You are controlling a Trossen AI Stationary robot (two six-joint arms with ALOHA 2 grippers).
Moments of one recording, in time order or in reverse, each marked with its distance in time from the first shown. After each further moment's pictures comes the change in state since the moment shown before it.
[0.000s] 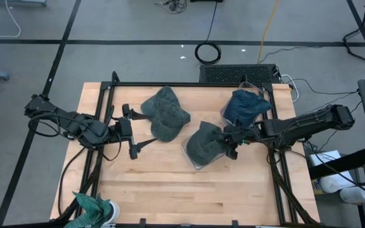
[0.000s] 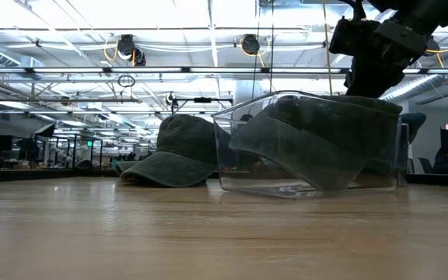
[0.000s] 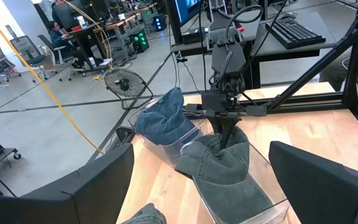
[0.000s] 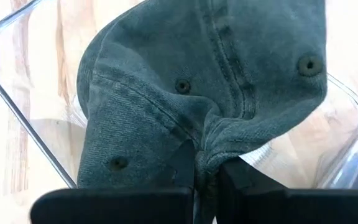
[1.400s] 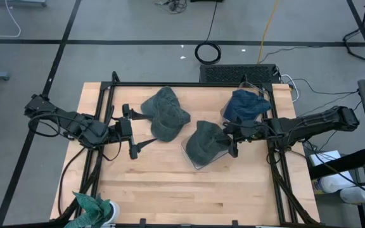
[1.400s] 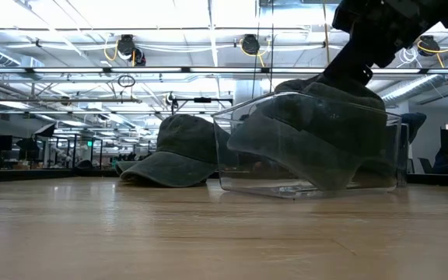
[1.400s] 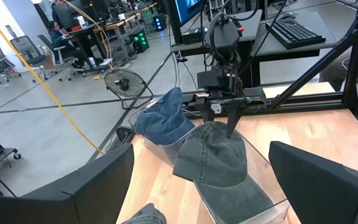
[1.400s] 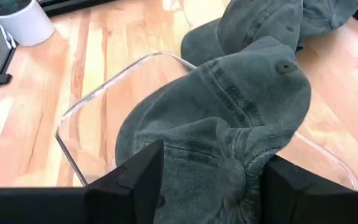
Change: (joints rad) left arm 0.000 0.000 0.000 0.000 0.000 0.000; right arm -0.022 -0.135 -0.055 0.210 -0.029 -0.025
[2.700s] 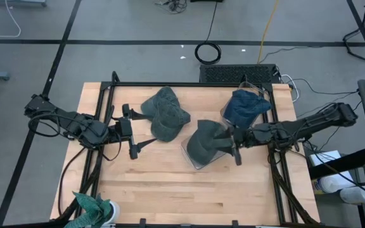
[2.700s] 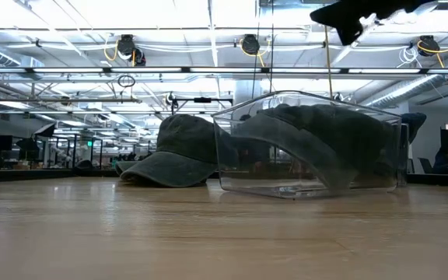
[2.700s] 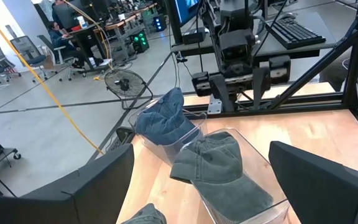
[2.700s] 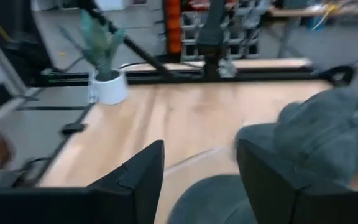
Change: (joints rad) left arm 0.000 0.000 0.000 0.000 0.000 0.000; right arm 0.154 -0.034 0.001 0.315 0.019 -0.183
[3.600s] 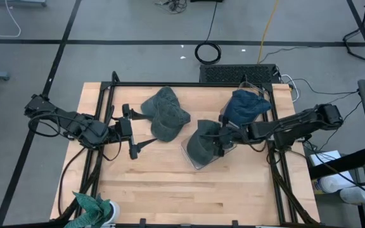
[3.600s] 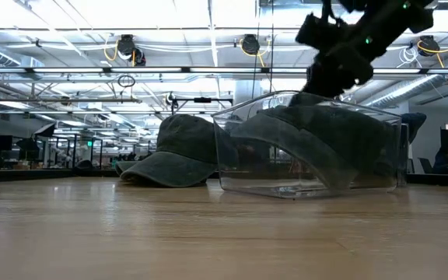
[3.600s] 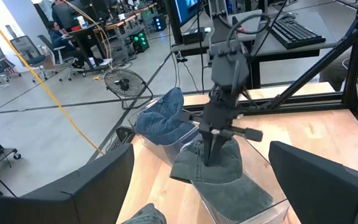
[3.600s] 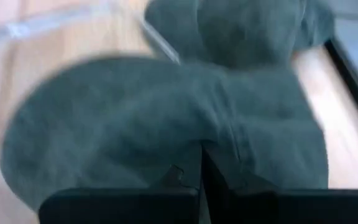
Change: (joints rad) left arm 0.000 0.000 0.000 0.000 0.000 0.000; right arm -0.143 0.394 0.133 -0.270 0.182 -0.088
